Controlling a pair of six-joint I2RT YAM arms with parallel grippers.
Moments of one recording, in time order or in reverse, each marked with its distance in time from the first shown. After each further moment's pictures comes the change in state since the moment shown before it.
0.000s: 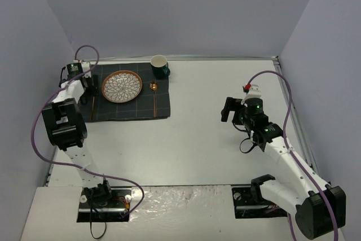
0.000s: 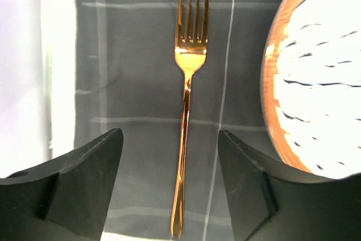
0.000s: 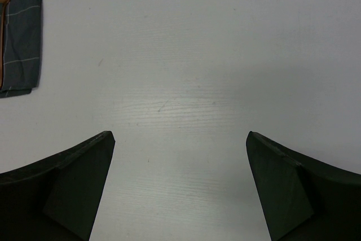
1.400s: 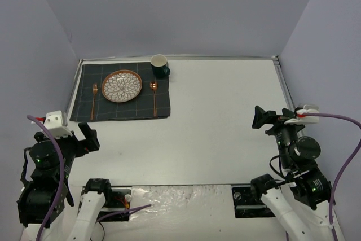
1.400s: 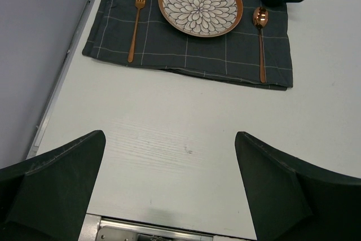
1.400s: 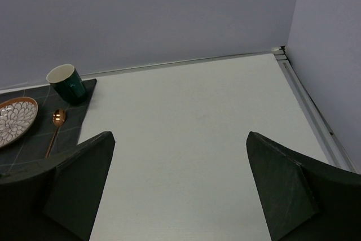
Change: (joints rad) left arm -0.288 -1.572 -0.342 -0.679 -0.129 -0.322; right arm 0.052 -0.643 0.157 -0.183 0.236 -0.168
